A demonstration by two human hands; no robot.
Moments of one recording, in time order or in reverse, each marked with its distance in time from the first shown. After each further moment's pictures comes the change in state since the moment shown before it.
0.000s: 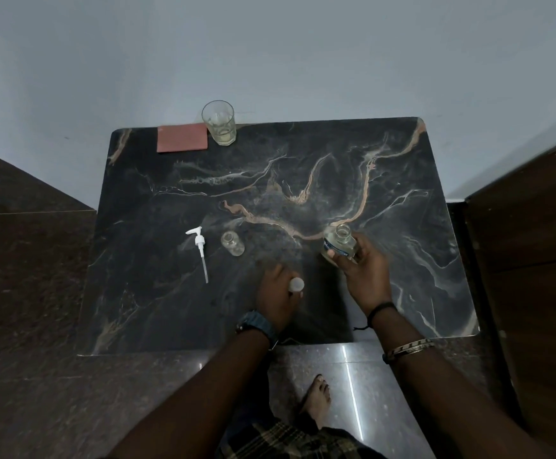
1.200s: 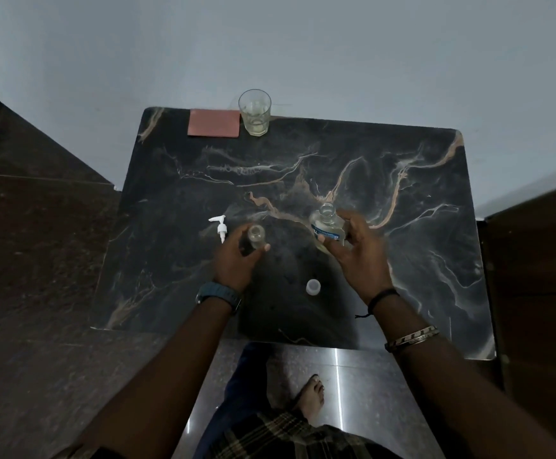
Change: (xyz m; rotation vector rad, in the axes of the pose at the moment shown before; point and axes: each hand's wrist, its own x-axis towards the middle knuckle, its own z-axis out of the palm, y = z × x) left_hand 0.018 -0.079 -0.083 -0.523 0.398 -0.203; right_hand 0.022 -0.058 0.049 -0.206 -0.183 -0.168
